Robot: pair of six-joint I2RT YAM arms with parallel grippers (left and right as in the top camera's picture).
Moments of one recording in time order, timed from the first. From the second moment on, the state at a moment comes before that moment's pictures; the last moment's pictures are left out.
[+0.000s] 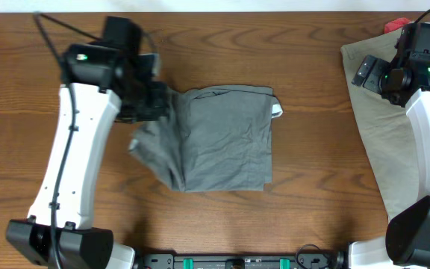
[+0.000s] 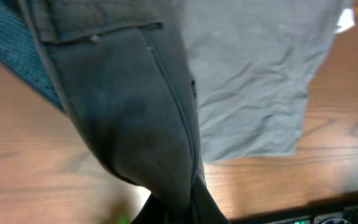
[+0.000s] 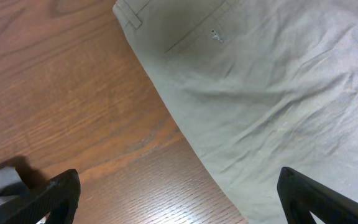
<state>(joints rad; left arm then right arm) -0.22 1.65 1.77 -1.47 0.18 -0.20 -0.16 1.65 1.47 -0.86 0.11 0.32</state>
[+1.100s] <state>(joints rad) -0.63 2.04 1.76 -1.15 0.18 -0.33 -0.16 1.65 1.47 -0.86 0.11 0.32</state>
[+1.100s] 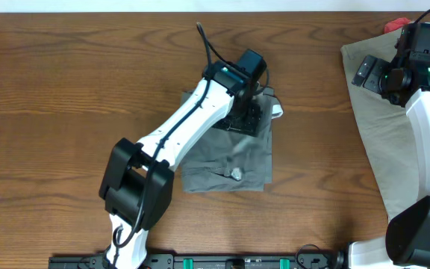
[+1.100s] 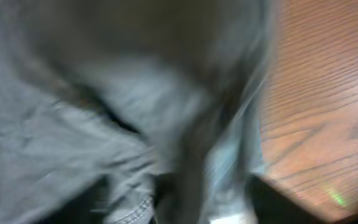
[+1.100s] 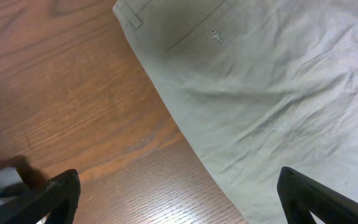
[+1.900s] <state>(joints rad) -0.68 2.00 1.64 -0.97 0.23 -0.34 -0.16 1.65 1.47 -0.86 0.11 0.32</state>
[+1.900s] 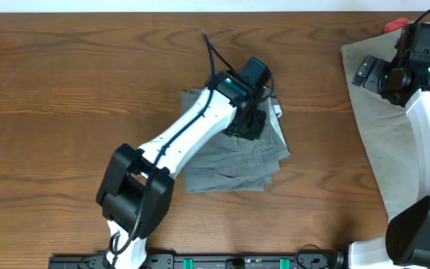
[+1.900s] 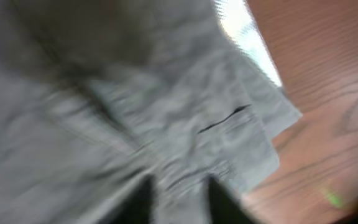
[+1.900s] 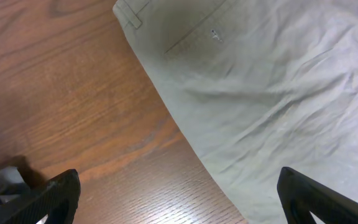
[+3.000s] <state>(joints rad) -0.73 1.96 1.52 -0.82 0.39 -0.33 -0.16 1.65 1.47 -0.86 0.11 0.32</state>
